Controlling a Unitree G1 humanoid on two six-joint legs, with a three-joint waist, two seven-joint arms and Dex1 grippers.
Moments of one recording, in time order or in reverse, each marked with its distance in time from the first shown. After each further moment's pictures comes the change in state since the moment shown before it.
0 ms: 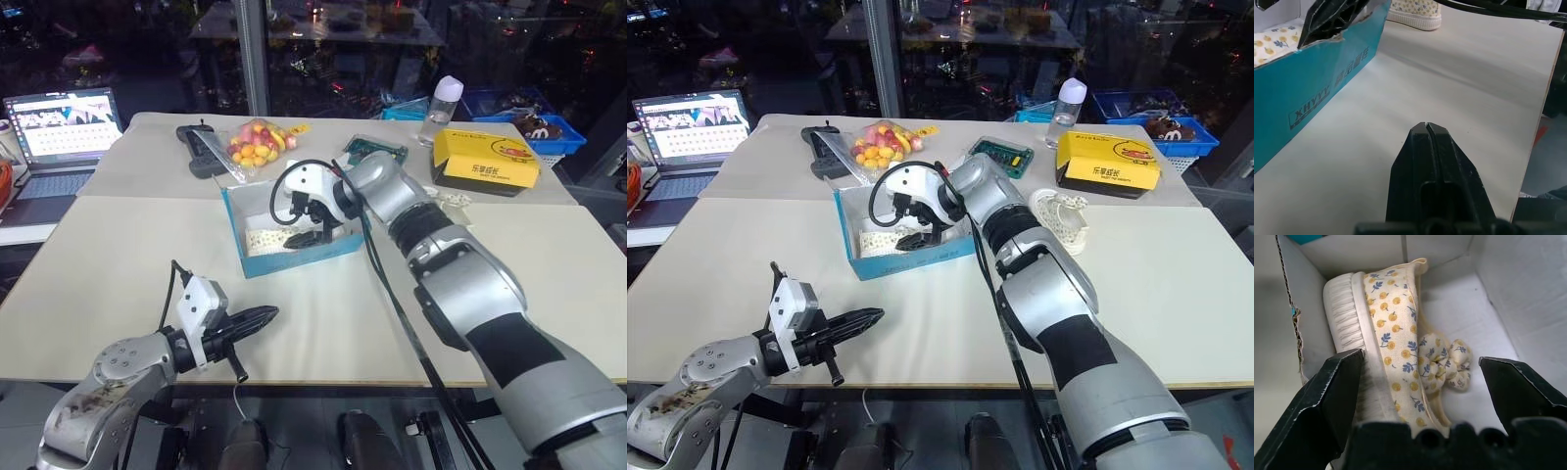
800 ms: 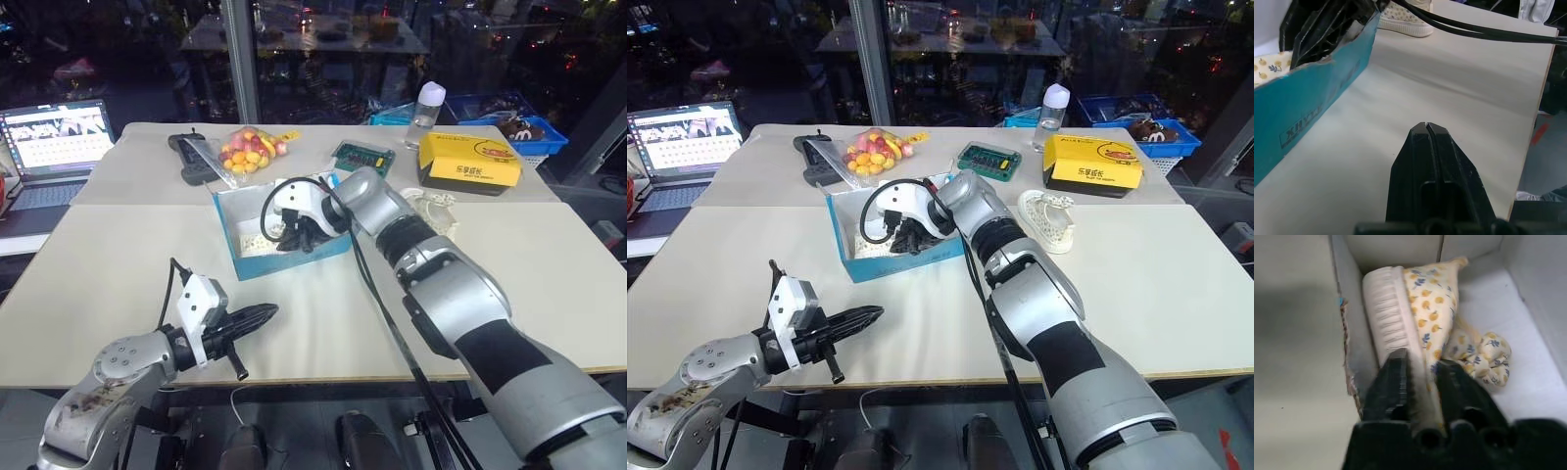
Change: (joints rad) left arm -0.017 -0.004 -0.001 0.000 0.012 -0.002 0.008; right arm 0.033 0.046 -0.023 0.016 -0.030 0.003 -0.002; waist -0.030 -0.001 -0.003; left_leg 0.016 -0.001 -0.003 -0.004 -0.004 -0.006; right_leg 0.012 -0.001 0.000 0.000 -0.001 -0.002
